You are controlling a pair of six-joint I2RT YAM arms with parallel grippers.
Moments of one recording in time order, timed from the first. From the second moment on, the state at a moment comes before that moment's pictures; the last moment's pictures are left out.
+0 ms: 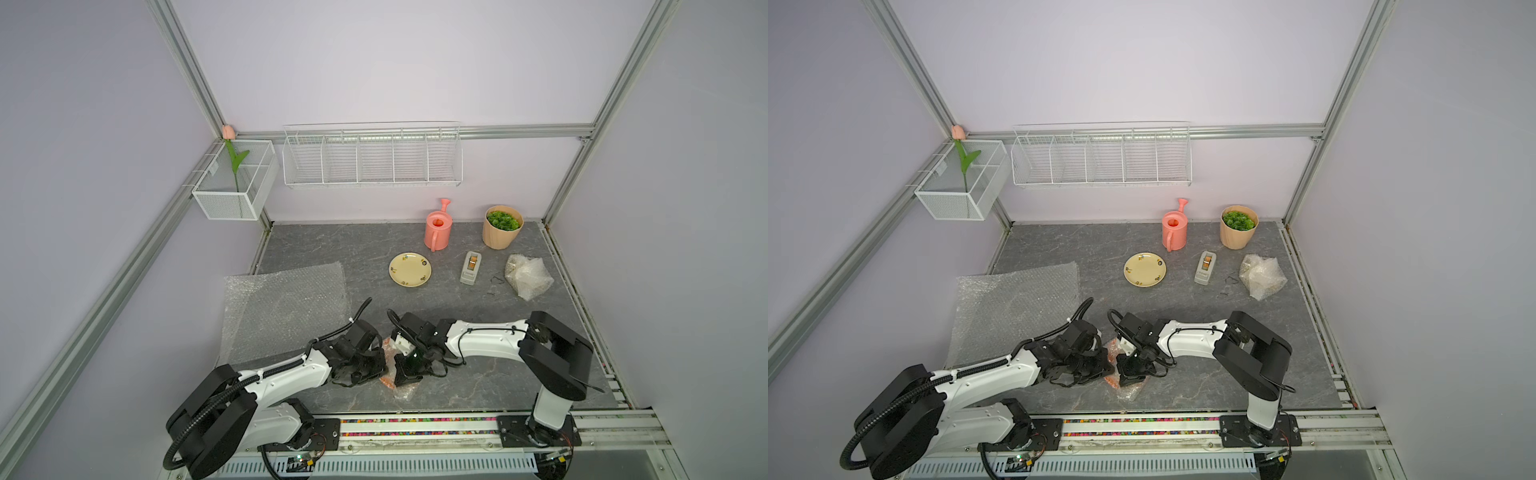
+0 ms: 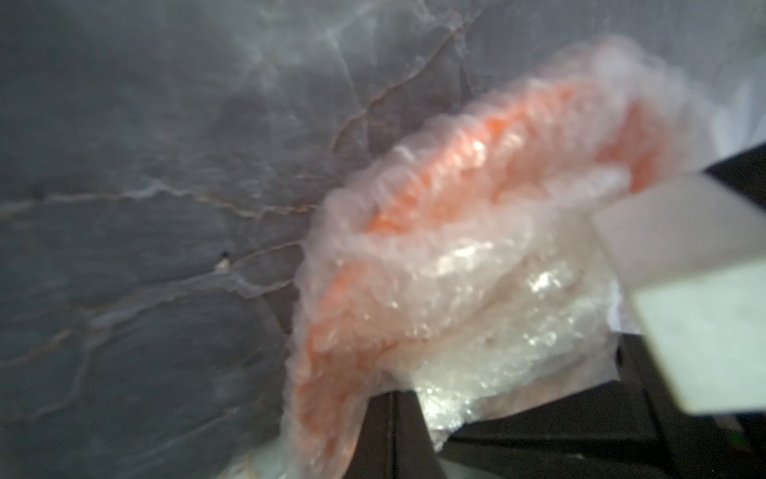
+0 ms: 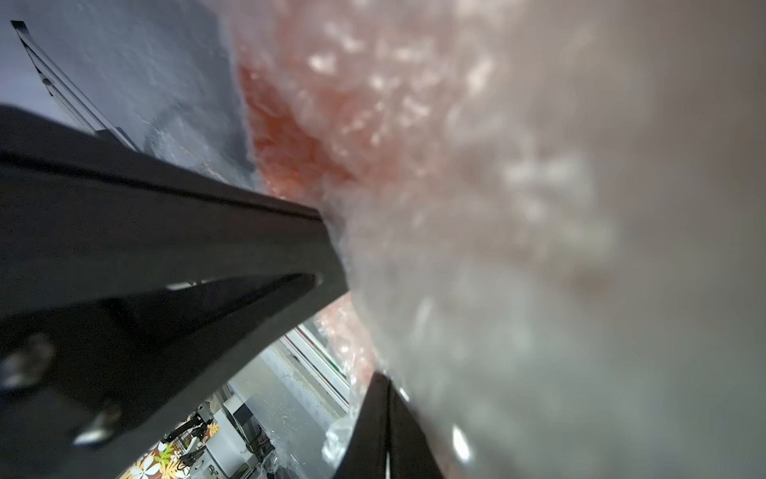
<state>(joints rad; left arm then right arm) -0.81 1.22 0.44 -0.28 0.32 -1.02 1.05 1.79 1.01 -0.44 -0.54 0.77</state>
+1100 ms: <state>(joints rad) -0.81 1.20 0.43 -0.29 0.31 -1.02 0.70 1.65 1.02 -0.50 -0.57 0.63</state>
